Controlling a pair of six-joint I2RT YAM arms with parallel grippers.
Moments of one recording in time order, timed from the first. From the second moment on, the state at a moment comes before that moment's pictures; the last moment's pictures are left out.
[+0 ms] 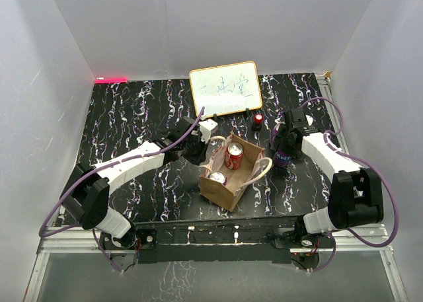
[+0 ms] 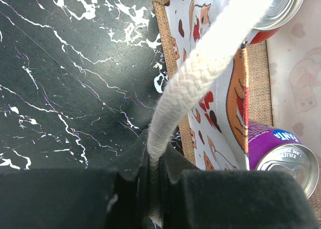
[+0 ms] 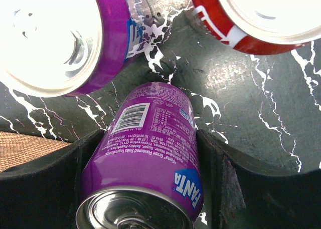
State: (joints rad) left arm -0.72 1.50 1.02 -0.39 0.15 -0.05; right arm 0.13 1.42 0.94 -0.63 0.17 0.53
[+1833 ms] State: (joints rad) left arm -0.72 1.50 1.02 -0.39 0.15 -0.05; right arm 0.12 1.07 1.06 -0.50 -0.50 0.25
